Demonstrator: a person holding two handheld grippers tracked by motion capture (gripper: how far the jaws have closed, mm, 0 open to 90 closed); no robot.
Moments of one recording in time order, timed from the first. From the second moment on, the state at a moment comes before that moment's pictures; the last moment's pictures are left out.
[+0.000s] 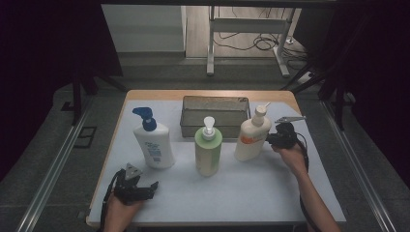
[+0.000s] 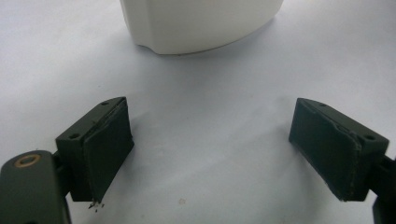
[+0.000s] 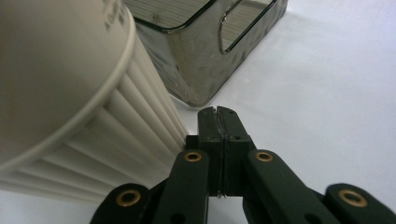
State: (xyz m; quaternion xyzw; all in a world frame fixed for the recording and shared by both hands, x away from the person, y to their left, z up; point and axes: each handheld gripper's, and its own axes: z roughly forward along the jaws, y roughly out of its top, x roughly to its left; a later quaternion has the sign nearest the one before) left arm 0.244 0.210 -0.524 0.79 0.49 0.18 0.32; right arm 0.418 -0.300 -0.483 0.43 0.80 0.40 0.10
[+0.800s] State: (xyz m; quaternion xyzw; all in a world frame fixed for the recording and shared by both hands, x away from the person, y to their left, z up) left arm 0.244 0.210 -0.524 0.79 0.49 0.18 0.32; right arm 0.390 -0.298 -0.487 0.41 0.81 0.41 0.09
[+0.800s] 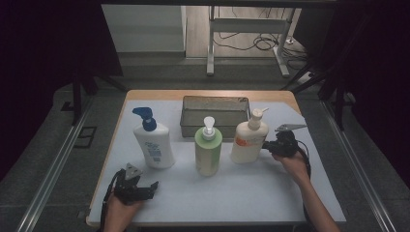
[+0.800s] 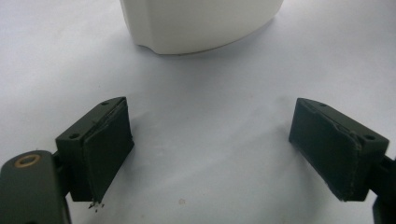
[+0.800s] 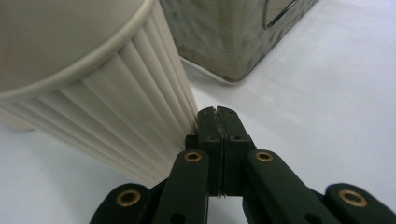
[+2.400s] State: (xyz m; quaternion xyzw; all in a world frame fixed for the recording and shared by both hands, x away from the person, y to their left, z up) left arm 0.244 0.210 -0.524 0.79 0.49 0.18 0.32; right arm 0.313 -0.266 -0.488 0.32 0.84 0.42 0.08
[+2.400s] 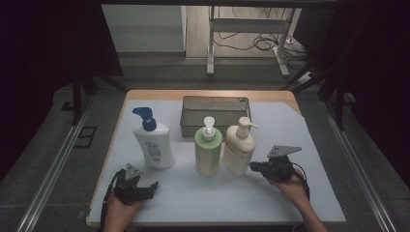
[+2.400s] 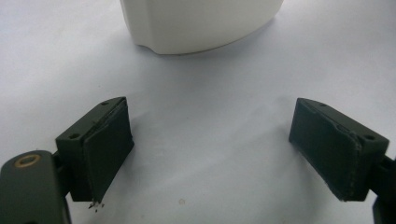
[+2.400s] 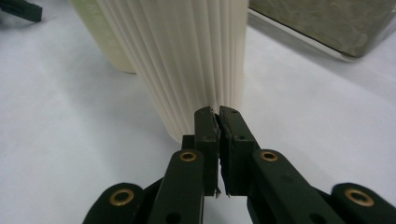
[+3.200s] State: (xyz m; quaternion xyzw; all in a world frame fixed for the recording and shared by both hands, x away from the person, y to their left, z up) left arm 0.244 0.210 -0.524 0.79 0.49 0.18 0.32; right arm 0.281 -0.262 -0.464 0.35 0.82 0.43 0.12
